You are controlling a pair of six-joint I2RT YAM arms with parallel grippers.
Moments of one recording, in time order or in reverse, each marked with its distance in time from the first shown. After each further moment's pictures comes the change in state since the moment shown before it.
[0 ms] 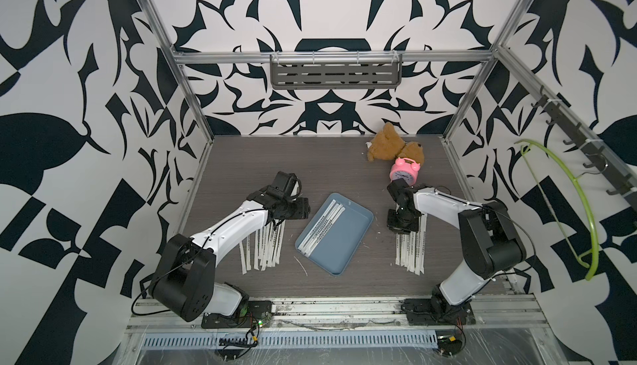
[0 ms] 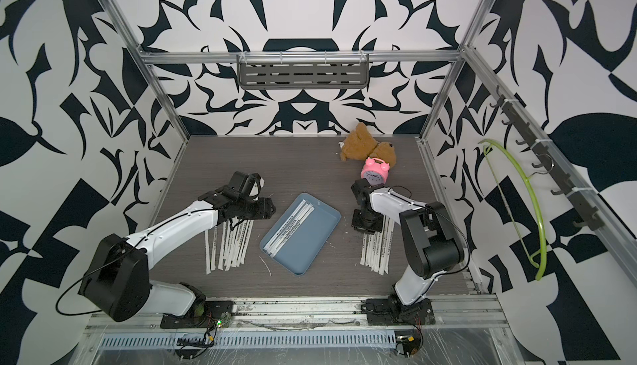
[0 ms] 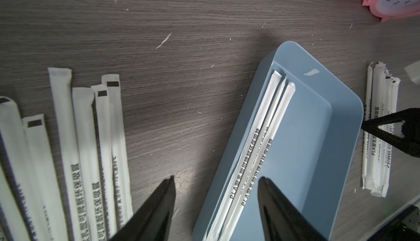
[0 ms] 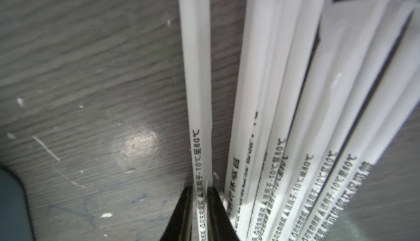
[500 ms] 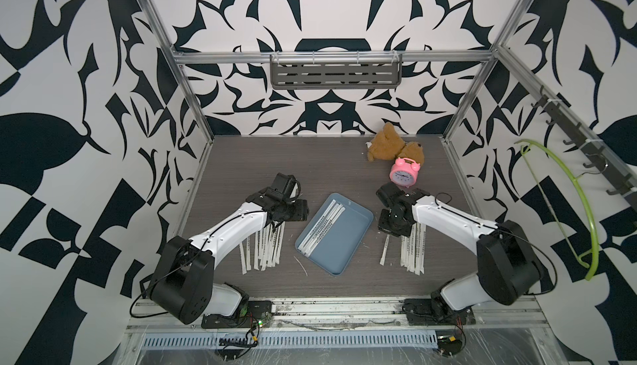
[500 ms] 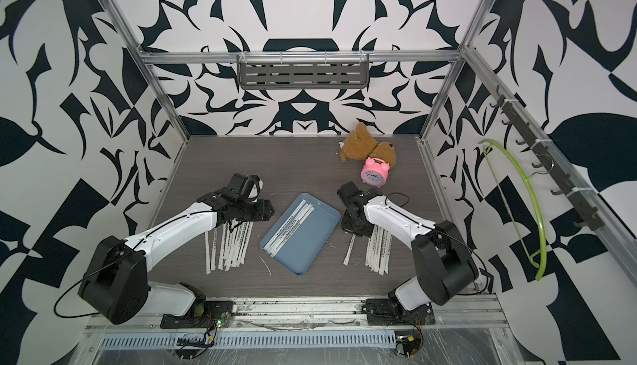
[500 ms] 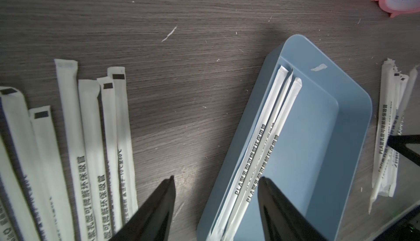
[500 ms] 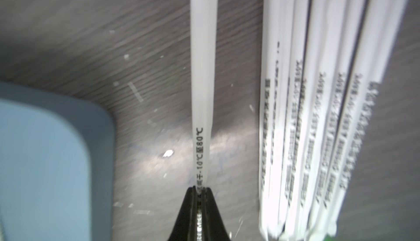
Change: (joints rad) left arm 0.000 -0.023 -0.023 -0.004 -0.018 0.003; right arm 0.243 -0.214 0.009 -0.082 0.083 0.383
